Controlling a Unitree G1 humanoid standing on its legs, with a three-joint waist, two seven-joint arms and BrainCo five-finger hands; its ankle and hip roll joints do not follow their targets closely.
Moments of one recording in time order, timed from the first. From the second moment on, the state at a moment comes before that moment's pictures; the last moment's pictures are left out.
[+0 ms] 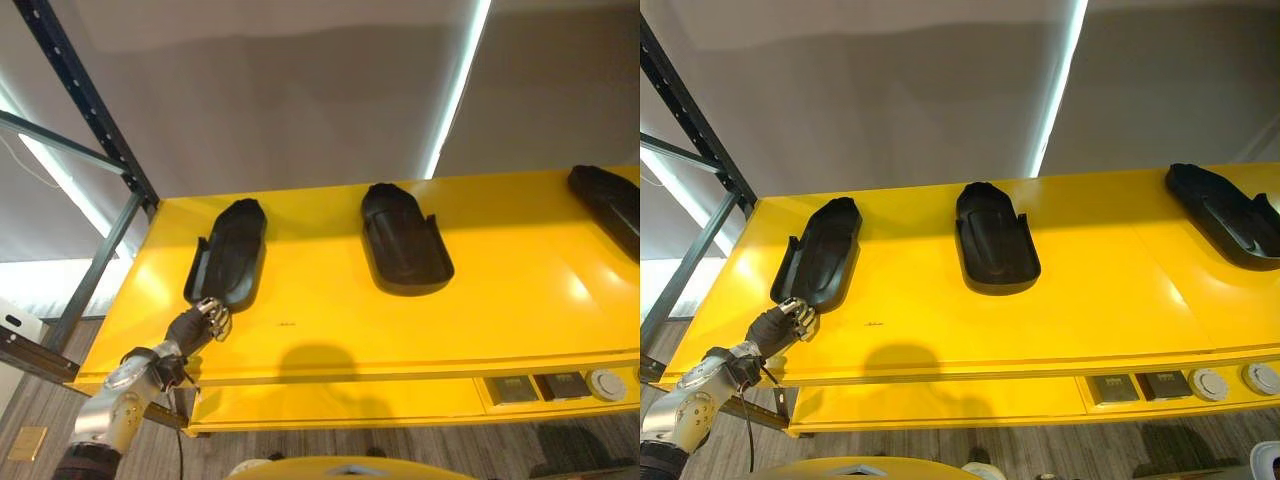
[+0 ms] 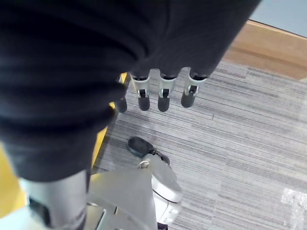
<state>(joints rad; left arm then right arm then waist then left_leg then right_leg) 0.10 0.50 -0.05 0.15 -0.74 0.23 -0.43 0.11 -0.40 0.27 1.04 -0.07 0.18 0.16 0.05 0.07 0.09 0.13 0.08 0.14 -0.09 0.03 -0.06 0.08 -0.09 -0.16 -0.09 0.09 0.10</state>
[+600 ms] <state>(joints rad) 0.10 0.50 -0.04 -0.01 -0.74 0.24 -0.62 0.10 -0.40 0.27 1.04 -0.09 0.19 0.17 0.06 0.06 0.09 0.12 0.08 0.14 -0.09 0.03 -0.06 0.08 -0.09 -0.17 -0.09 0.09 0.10</state>
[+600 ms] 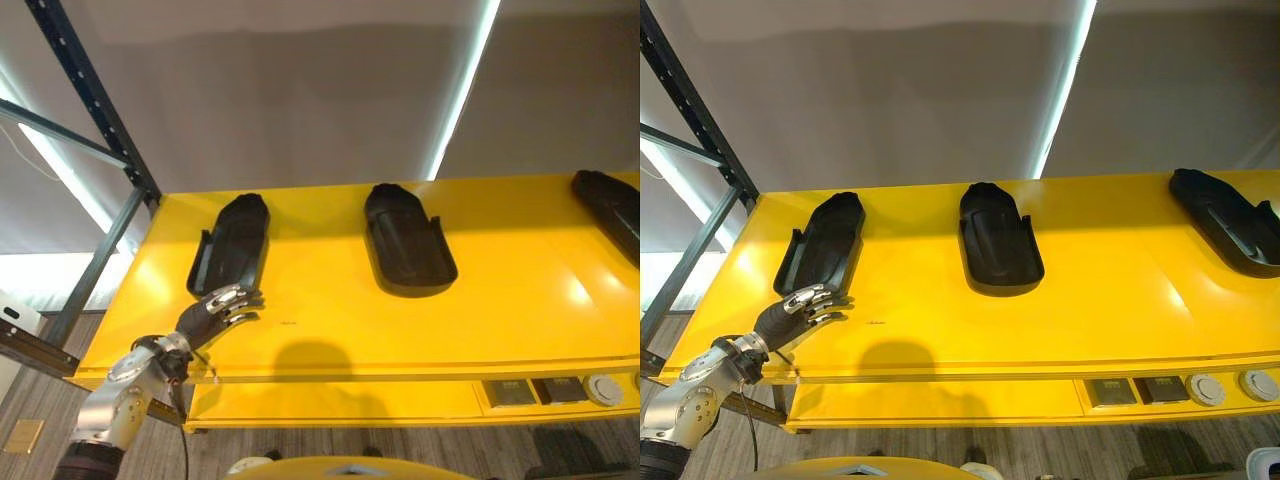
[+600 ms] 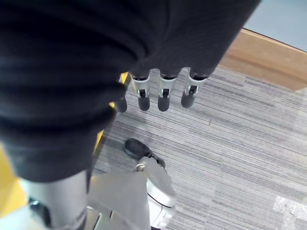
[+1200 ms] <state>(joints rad) 0.21 0.60 -0.17 -0.04 -0.88 0.45 -1.09 0.09 -0.41 0.30 1.06 -0.08 0.20 0.17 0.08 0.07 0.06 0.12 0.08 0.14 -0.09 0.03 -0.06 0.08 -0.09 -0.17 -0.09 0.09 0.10</state>
